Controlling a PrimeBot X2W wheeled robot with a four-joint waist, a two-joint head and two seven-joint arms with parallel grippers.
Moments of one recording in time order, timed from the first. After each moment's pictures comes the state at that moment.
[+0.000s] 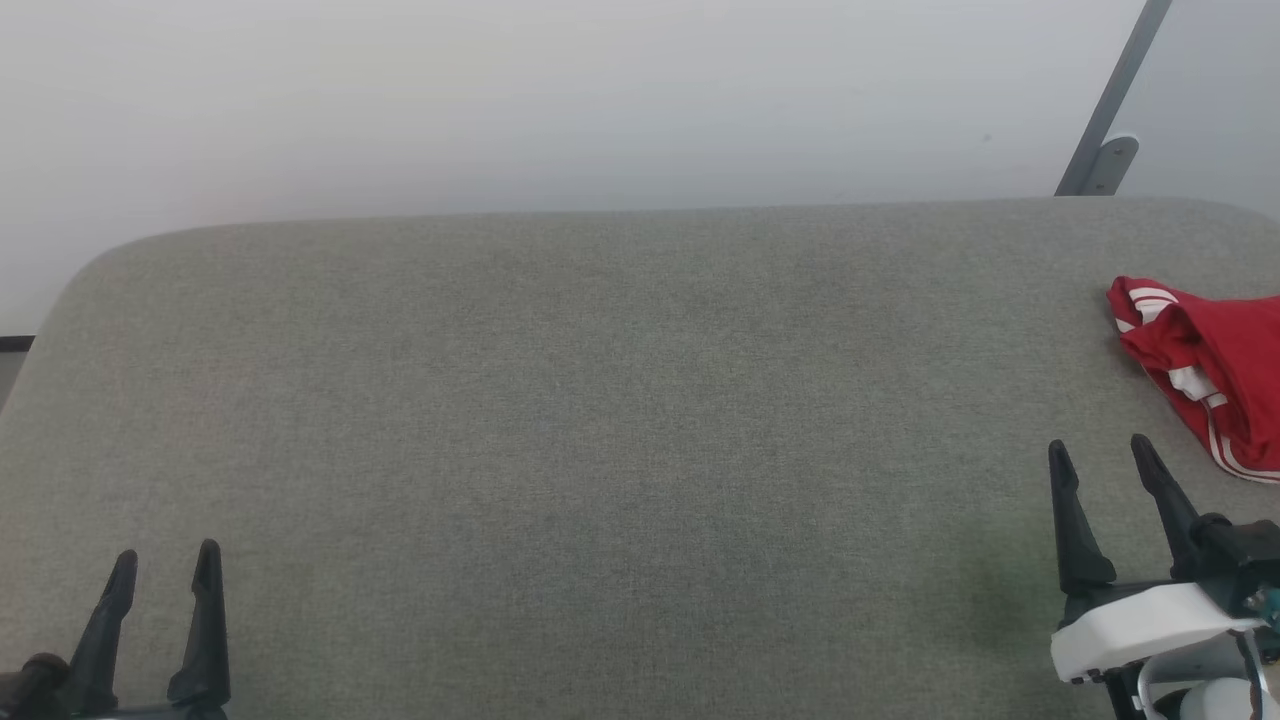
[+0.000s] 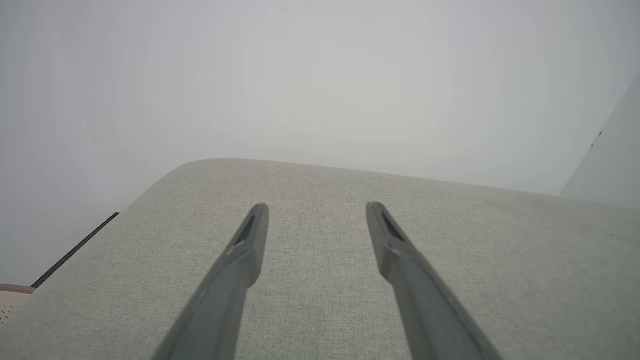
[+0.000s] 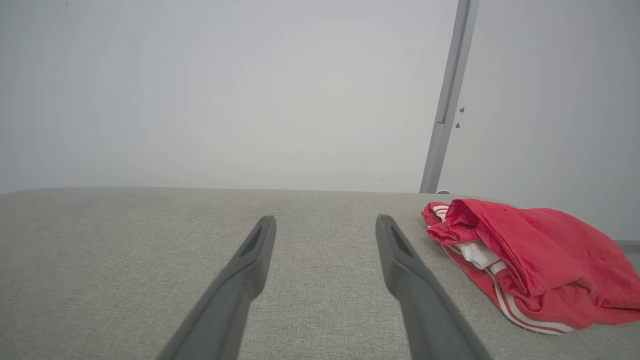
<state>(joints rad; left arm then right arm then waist) 0.16 0.28 0.18 0.07 -0.43 -0.13 -0.26 -0.05 -0.15 -0.10 0.20 0.16 0.13 -0.26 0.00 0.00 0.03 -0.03</state>
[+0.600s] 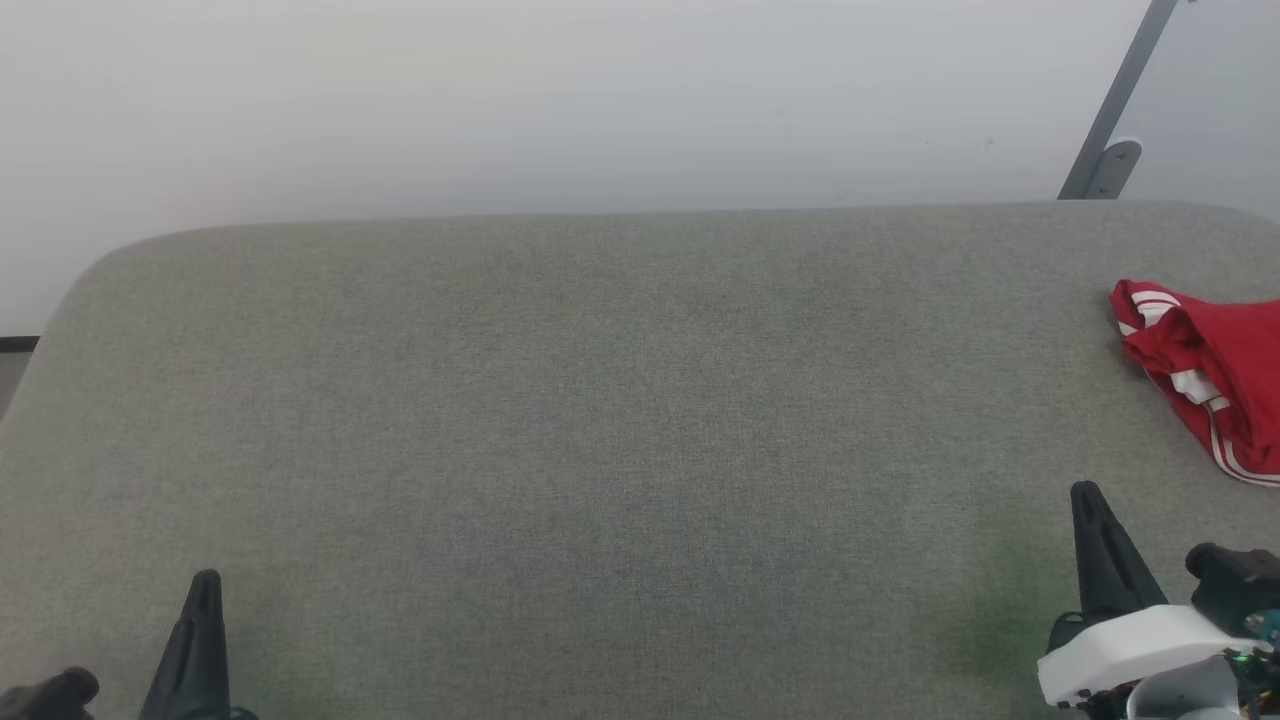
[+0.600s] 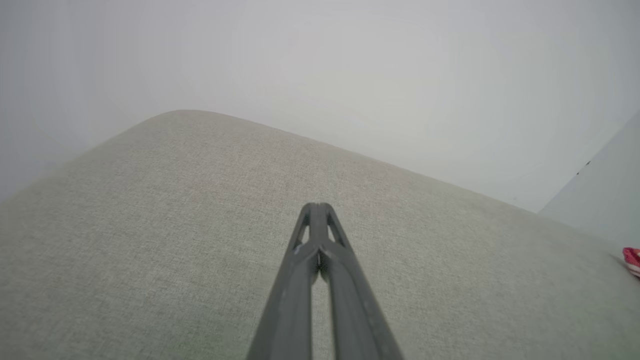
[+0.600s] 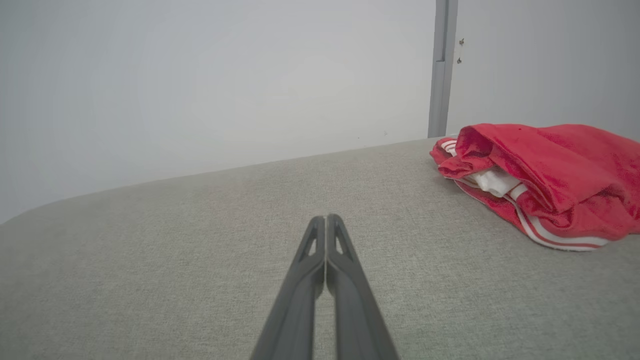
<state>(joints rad) 0.16 0.22 0.16 0.12 -0.54 -0.13 -0.22 -0.02 -0.12 -0.10 0.25 0.29 0.13 -0.22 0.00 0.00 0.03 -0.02</state>
